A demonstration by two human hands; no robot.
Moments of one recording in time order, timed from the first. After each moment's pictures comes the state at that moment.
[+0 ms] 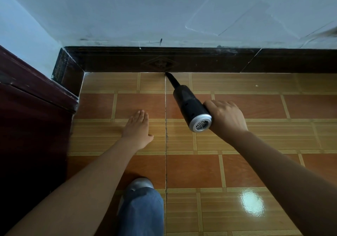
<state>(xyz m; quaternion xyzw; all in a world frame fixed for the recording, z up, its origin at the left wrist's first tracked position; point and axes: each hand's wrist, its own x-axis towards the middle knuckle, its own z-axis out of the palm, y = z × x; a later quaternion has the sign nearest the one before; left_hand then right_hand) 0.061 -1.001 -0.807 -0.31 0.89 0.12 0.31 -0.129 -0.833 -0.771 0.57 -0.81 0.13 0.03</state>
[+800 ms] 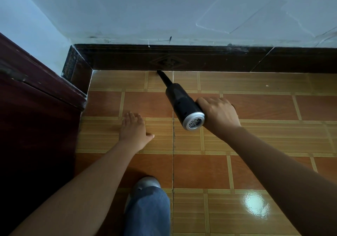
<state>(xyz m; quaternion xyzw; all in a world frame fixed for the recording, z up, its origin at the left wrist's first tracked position) 0.080 -1.011 -0.809 -0.39 0.86 0.11 0.31 -0.112 -0.867 -0.775 0.59 -0.79 0.16 0.02</state>
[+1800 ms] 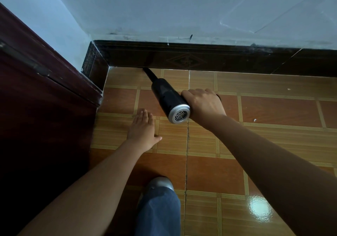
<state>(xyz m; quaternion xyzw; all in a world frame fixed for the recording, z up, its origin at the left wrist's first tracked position) 0.099 -1.024 -0.809 -0.34 0.88 0.10 0.30 -0.078 -0.941 -0.779 0.63 -0.75 0.18 0.00</state>
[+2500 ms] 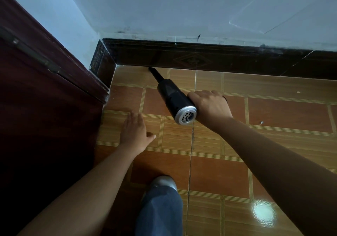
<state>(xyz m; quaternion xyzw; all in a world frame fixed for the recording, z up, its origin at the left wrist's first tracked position) 0.128 -1.029 -0.809 -0.45 0.84 0.12 0.27 -0.077 -0.939 -0.779 0.64 -0.75 0.17 -0.02</state>
